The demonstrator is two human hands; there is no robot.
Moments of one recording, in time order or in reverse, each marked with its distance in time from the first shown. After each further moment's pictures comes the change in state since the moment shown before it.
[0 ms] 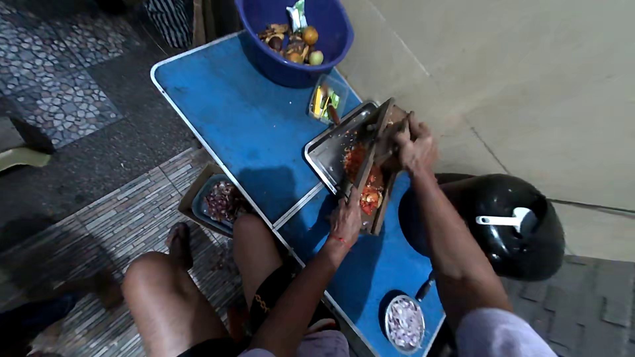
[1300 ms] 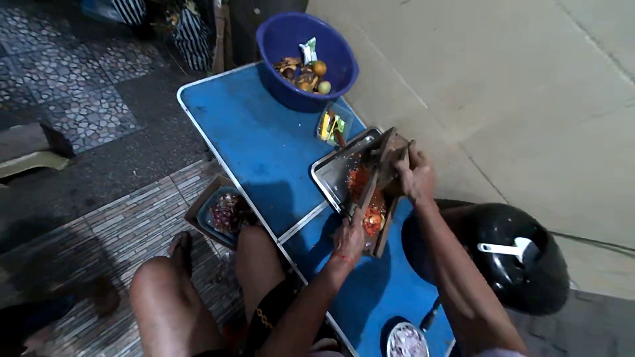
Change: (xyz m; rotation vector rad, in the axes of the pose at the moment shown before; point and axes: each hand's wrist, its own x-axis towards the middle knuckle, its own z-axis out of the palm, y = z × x) left_hand -0.003 0.005 -0.011 0.010 -0.027 -0.029; right_hand 0.018 0.025 0.012 -0.020 0.042 -0.095
